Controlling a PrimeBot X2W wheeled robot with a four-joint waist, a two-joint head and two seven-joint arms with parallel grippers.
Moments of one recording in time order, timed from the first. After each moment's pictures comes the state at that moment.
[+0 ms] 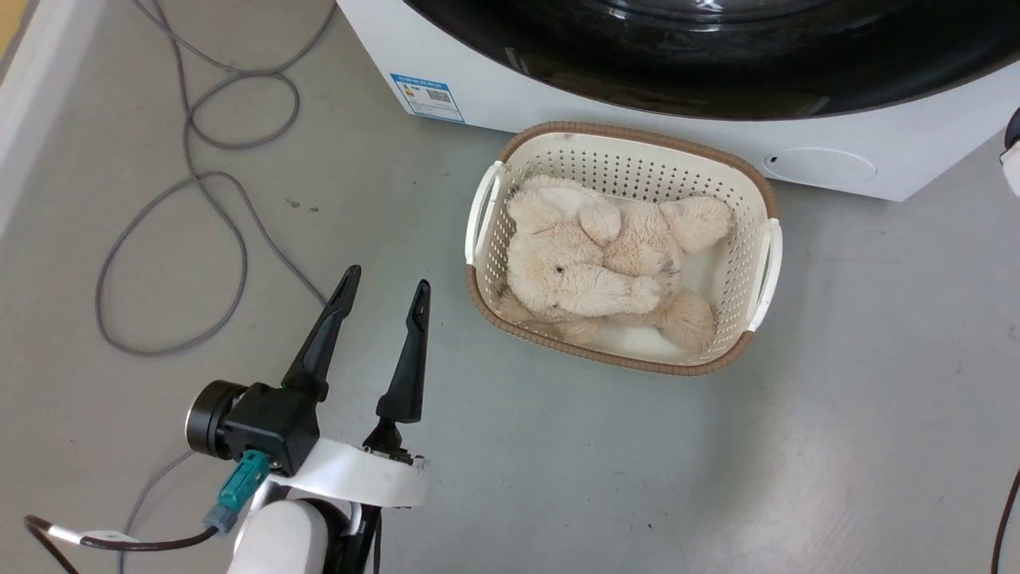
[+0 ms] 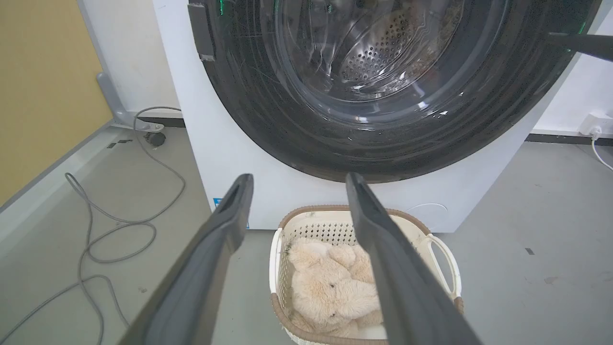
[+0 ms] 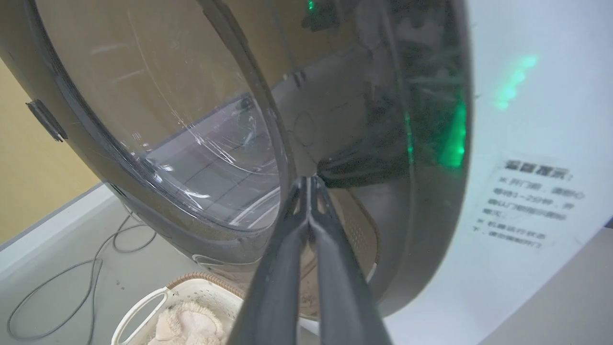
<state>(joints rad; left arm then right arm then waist) -0.18 0.05 -0.14 0.01 -0.14 -0.12 -0.26 -0.92 -0.51 0.21 0.57 0.56 0.14 -0.07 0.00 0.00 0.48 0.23</state>
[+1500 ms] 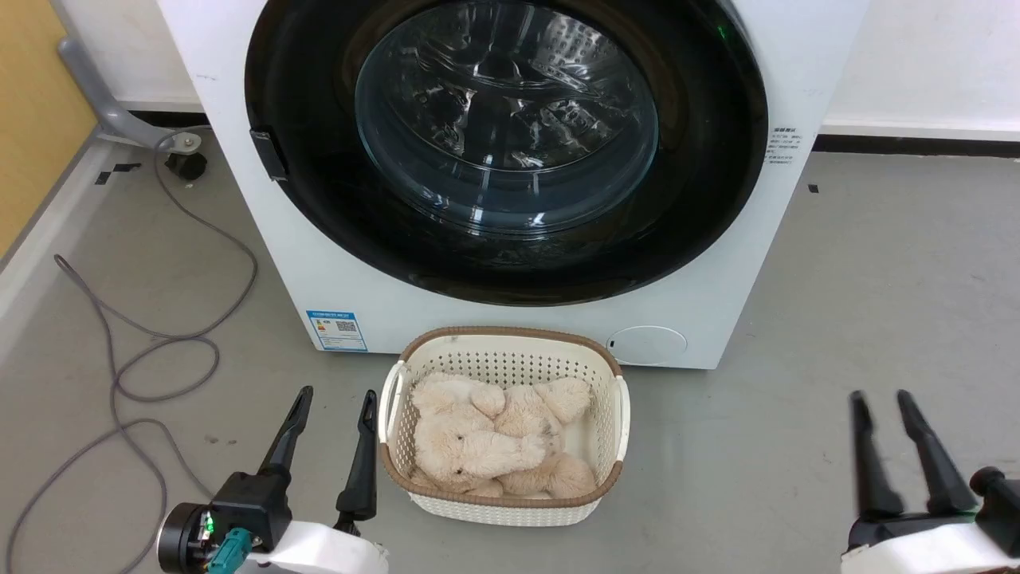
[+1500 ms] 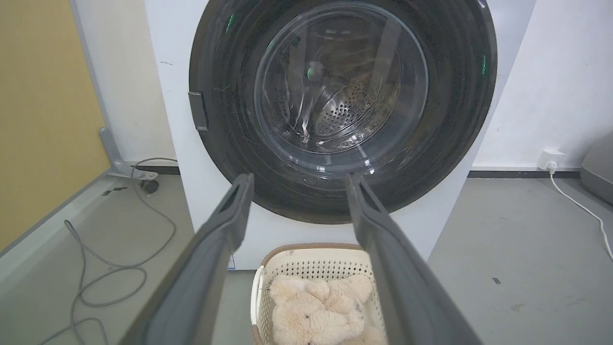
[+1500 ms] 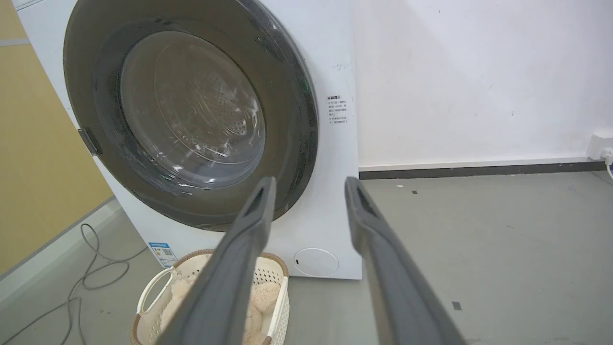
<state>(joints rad) -0.01 0.05 -0.05 0.11 -0.10 -0.07 -0.26 0.02 -0.13 -0.07 0.10 0.25 0.13 -0.26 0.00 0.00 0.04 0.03</state>
